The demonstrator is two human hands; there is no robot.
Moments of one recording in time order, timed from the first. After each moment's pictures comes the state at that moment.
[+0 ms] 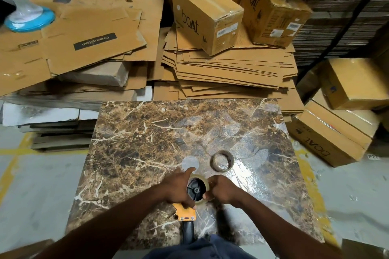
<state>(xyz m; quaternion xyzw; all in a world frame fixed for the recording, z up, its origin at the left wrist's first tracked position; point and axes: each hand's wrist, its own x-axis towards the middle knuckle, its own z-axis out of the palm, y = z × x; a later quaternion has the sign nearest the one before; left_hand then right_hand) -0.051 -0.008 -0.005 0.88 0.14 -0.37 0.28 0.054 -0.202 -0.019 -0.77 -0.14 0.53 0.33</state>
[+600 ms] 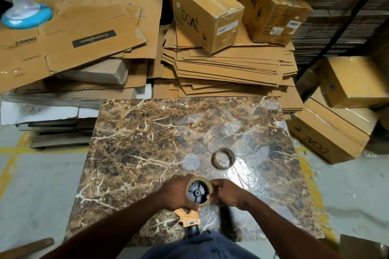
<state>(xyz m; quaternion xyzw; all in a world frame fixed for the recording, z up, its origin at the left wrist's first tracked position) -0.081 -0.011 -0.020 0.87 0.15 -0.33 0.33 0.044 -0.214 -0.015 -0.74 -0.10 0.58 0.33</state>
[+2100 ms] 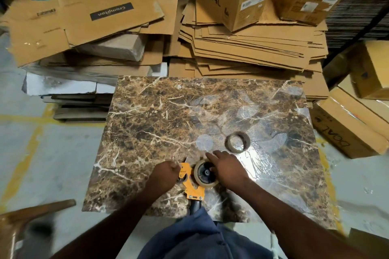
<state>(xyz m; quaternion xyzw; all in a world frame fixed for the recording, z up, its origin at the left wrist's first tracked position) -0.144 0.012 -0.043 0.84 0.39 -0.16 0.34 0.029 -0.180 -0.032 -0.84 -0.51 0.21 0.03</state>
